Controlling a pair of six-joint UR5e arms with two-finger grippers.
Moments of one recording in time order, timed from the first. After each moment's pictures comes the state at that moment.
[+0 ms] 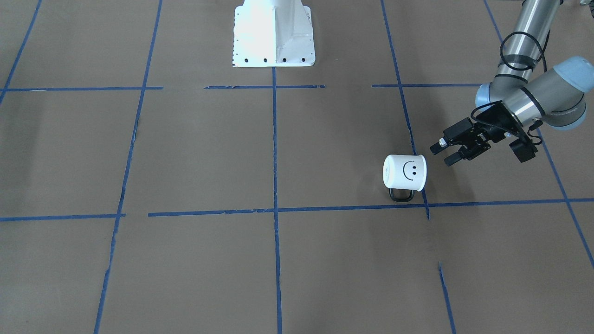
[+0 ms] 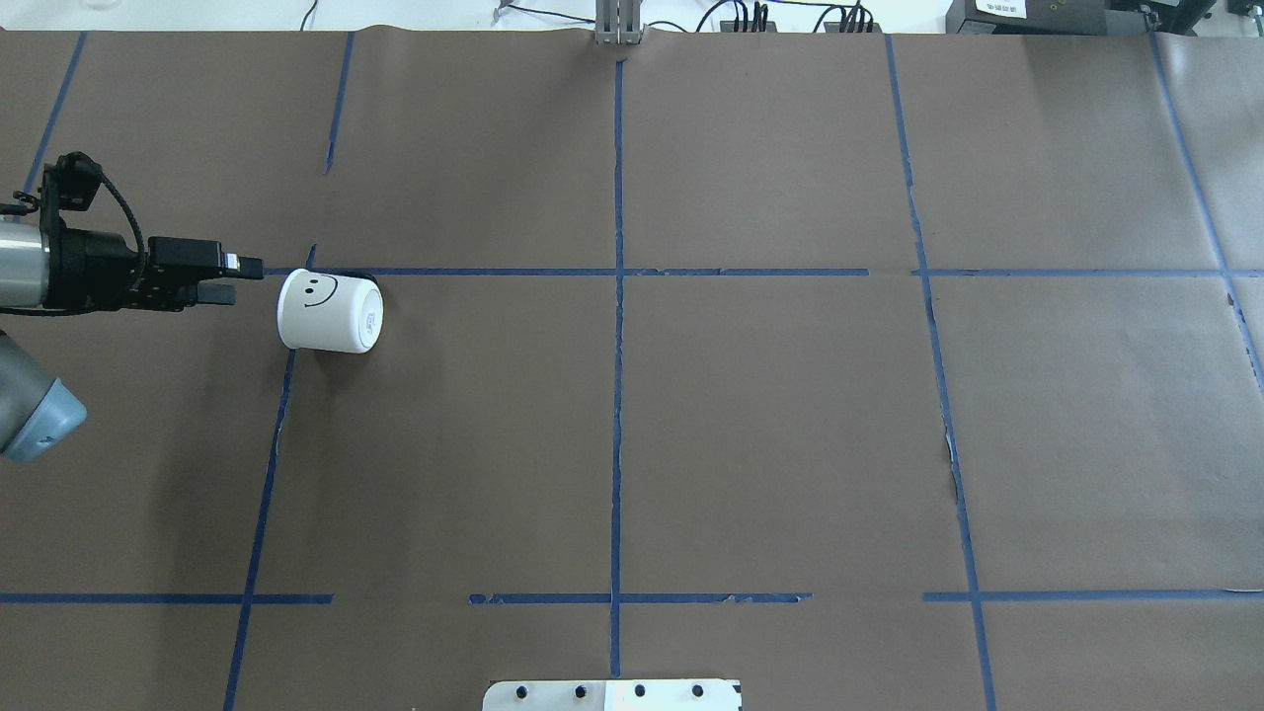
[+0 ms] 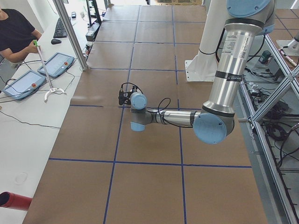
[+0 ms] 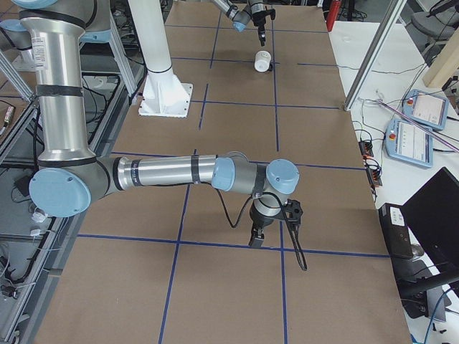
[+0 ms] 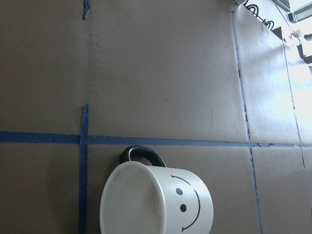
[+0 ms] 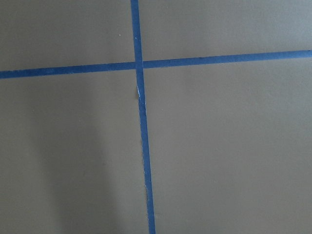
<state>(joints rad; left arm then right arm) -0.93 -1.79 -1.27 -3.28 -2.21 -1.59 1.53 -1.54 1.64 -1.83 2.27 0.01</state>
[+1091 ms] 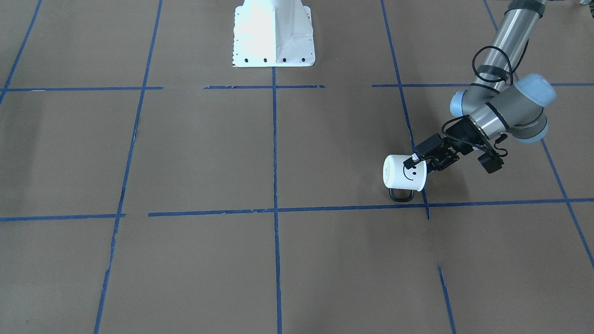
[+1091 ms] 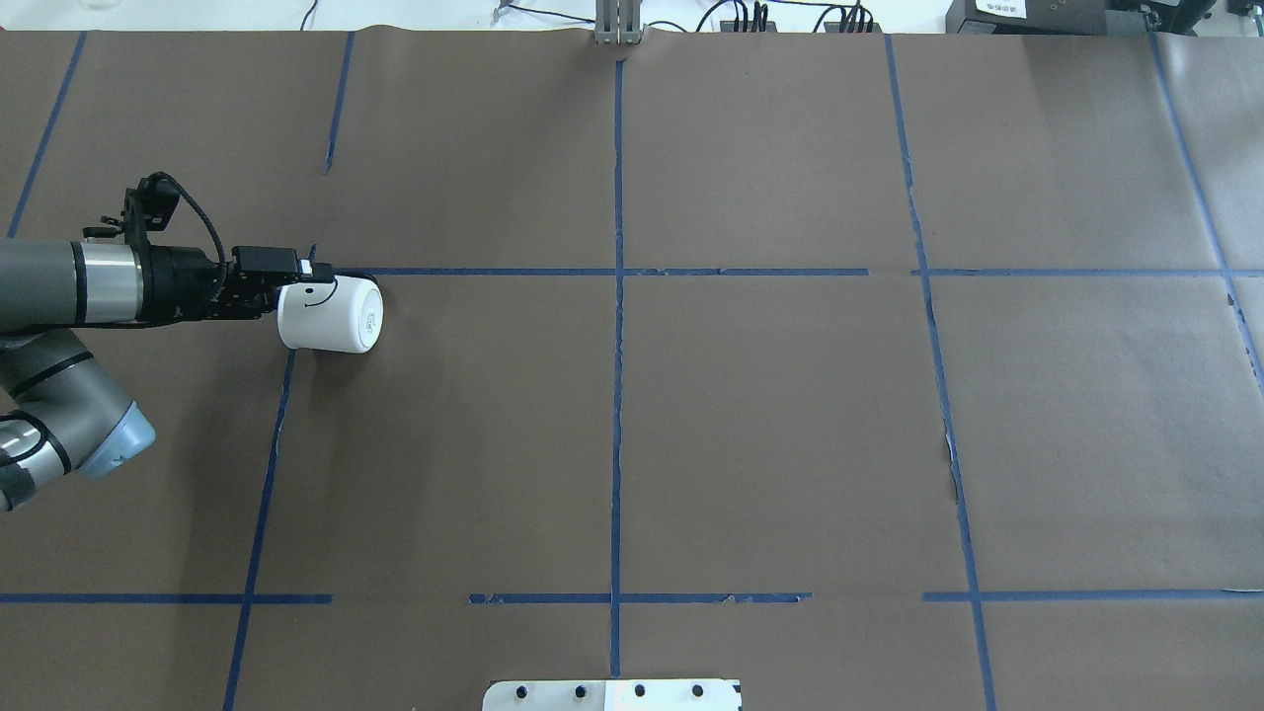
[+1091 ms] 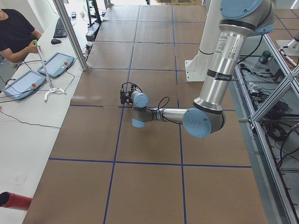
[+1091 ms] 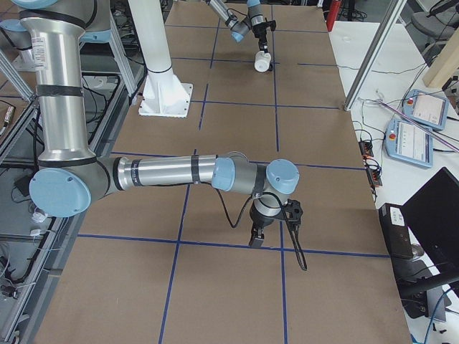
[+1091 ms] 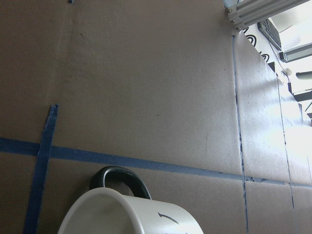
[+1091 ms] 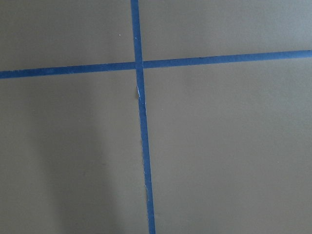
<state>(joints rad) -0.84 -1.87 -1.18 -3.31 -2.09 -1.64 1.53 -1.54 1.64 -1.83 2.27 0.01</state>
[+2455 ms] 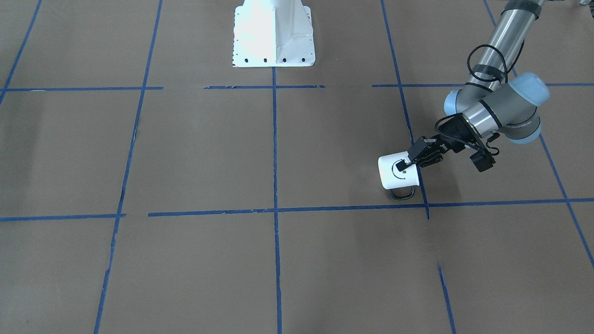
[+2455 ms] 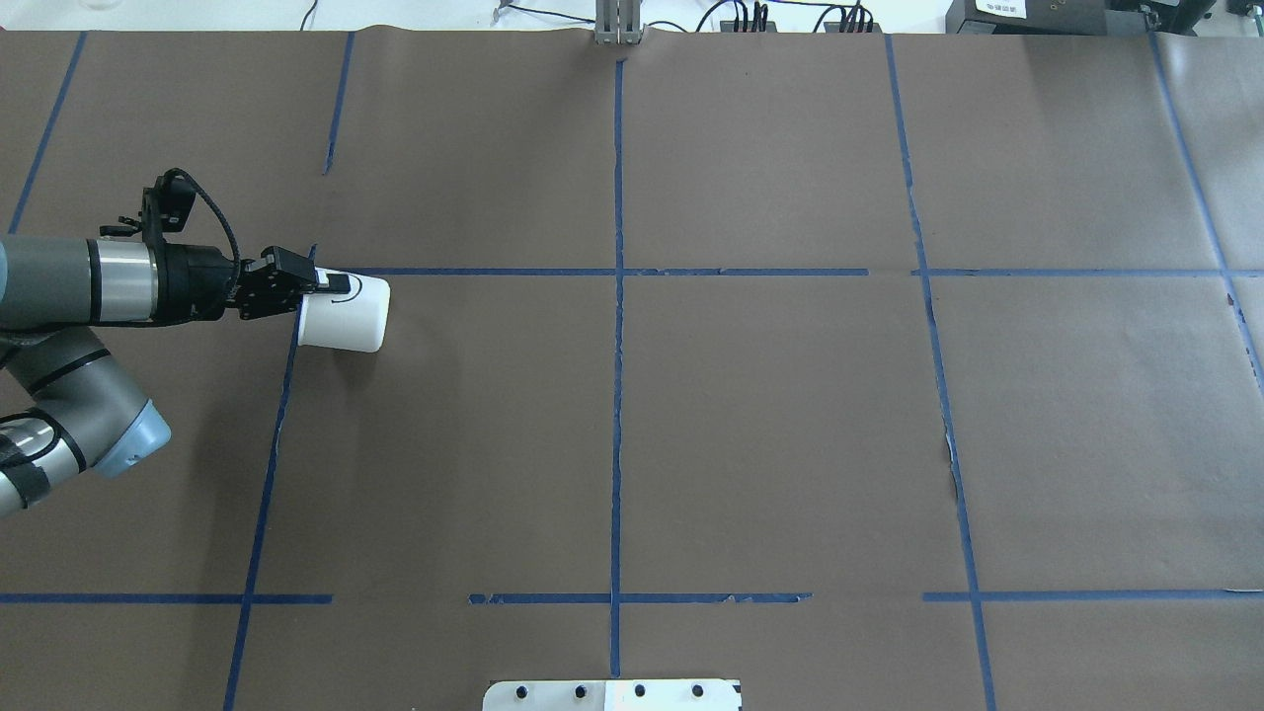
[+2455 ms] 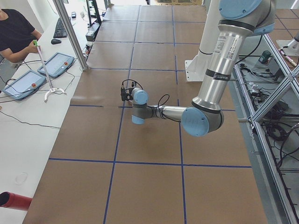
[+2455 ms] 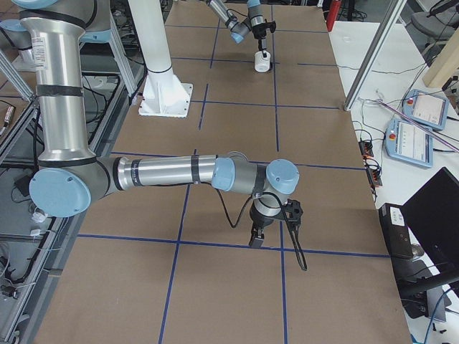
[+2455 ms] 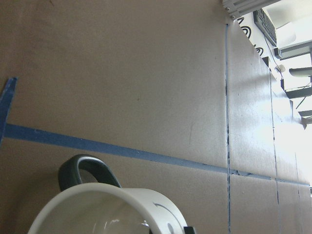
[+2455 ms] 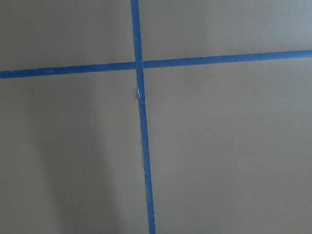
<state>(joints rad) -0.82 -1.88 -1.20 -3.31 -2.09 -1.71 1.53 -1.54 1.64 -1.83 2.27 0.01</state>
